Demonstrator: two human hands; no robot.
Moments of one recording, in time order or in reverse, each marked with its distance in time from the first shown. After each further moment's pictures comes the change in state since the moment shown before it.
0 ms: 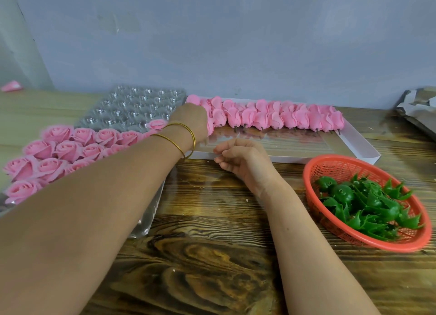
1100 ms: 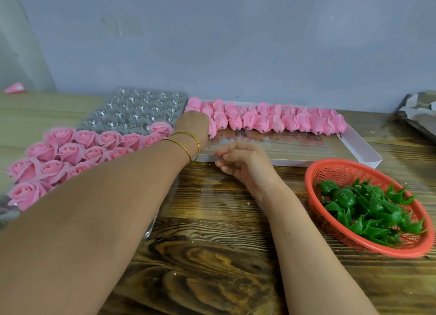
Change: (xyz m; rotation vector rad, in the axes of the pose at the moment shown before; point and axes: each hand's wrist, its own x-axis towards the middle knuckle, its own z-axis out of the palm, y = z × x) left_hand 0.000 0.003 0.012 0.048 -0.003 -0.014; right_hand 0.000 0.000 0.001 -0.018 -0.014 -0.003
